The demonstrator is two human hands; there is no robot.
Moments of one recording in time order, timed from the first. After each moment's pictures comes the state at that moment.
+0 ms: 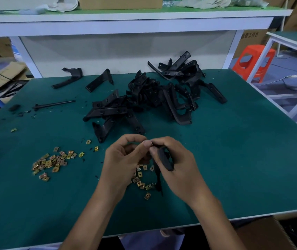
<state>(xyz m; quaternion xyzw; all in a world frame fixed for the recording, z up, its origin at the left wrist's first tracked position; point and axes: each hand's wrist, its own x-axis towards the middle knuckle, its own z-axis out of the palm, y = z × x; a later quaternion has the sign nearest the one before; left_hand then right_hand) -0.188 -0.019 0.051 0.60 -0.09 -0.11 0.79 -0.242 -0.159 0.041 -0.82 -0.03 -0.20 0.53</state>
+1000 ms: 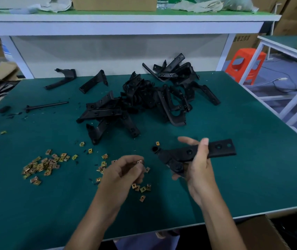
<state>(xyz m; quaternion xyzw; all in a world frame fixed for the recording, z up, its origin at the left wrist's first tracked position) -0.207 -0.006 0.020 0.67 -0.05 -0.17 0.72 -0.249 -0.191 0.026 -0.57 0.23 -0.18 0.77</state>
